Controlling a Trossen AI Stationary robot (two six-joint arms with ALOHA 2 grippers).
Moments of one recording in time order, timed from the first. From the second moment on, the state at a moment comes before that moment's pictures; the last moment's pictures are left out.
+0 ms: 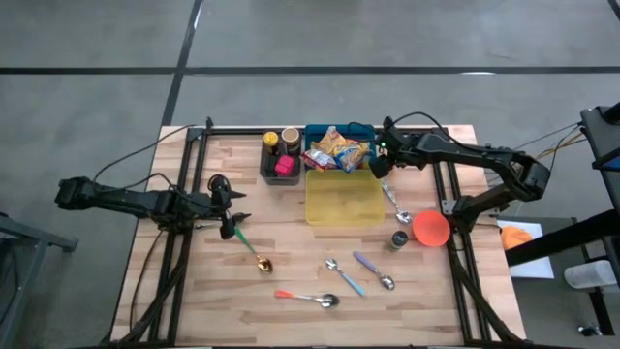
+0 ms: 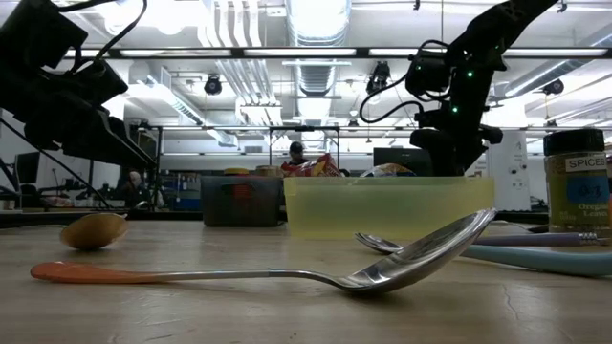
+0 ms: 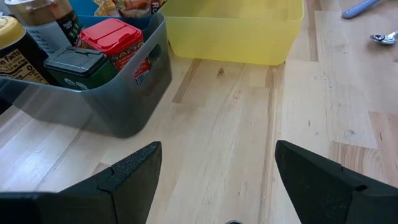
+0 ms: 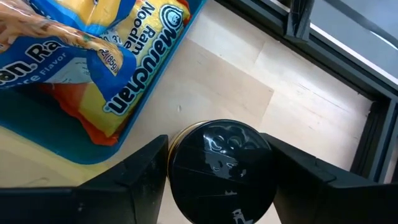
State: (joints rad) left arm -0.09 0.46 0.12 -0.24 -0.37 -0.10; right arm -0.58 1.40 0.86 -0.67 0.37 0.42
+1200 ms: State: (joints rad) left arm -0.09 0.46 0.12 -0.24 -0.37 -0.10; right arm -0.44 1.01 0.87 -0.73 0.25 0.44
